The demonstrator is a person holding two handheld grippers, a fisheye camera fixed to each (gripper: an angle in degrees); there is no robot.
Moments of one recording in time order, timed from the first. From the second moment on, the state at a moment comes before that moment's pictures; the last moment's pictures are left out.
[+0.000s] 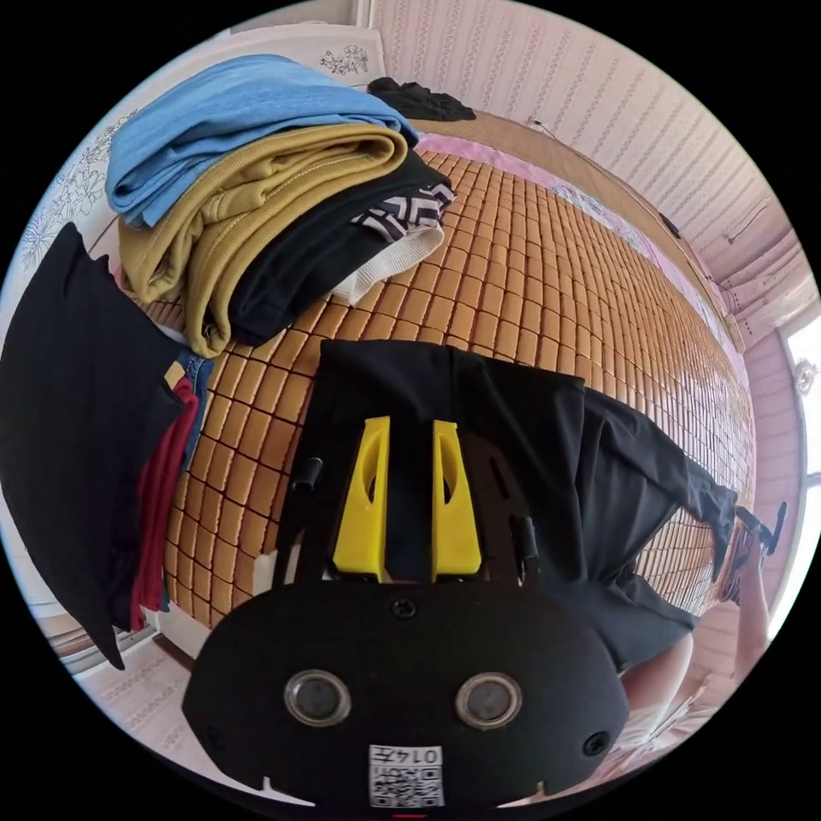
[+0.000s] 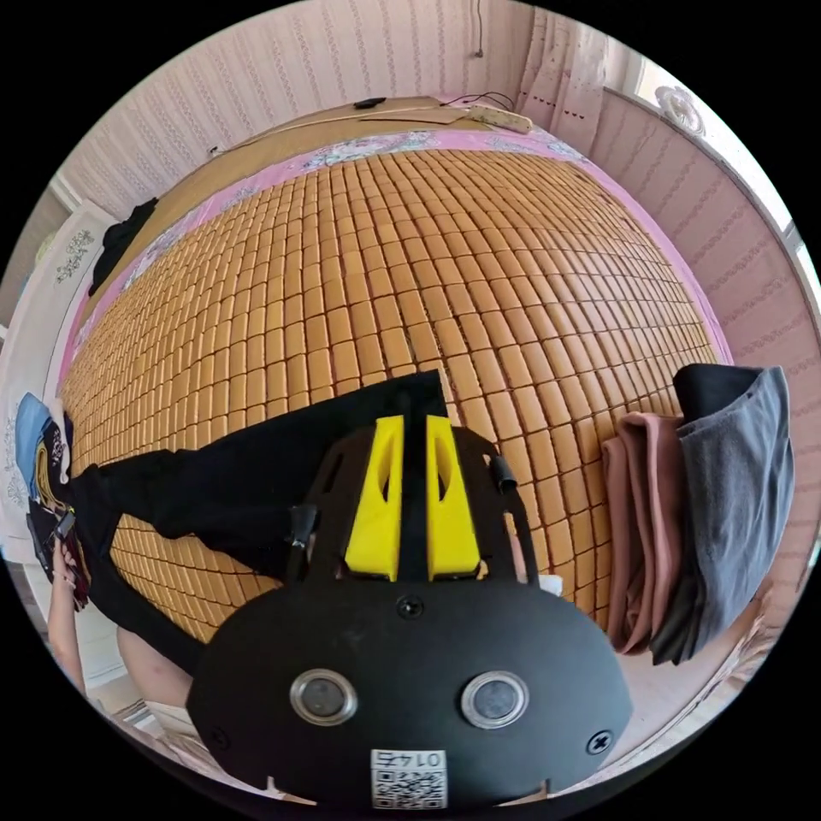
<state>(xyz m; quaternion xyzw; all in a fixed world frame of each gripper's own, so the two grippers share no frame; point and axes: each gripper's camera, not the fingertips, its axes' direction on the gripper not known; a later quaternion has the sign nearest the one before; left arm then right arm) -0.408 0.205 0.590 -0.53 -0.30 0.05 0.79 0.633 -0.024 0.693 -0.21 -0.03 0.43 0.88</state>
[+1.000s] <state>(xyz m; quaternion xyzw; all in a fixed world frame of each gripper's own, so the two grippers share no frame) -0.368 0.191 0.546 -0.47 -0.26 0.14 0.83 0.753 0.023 0.567 -0.10 -0.01 0.39 0.91</state>
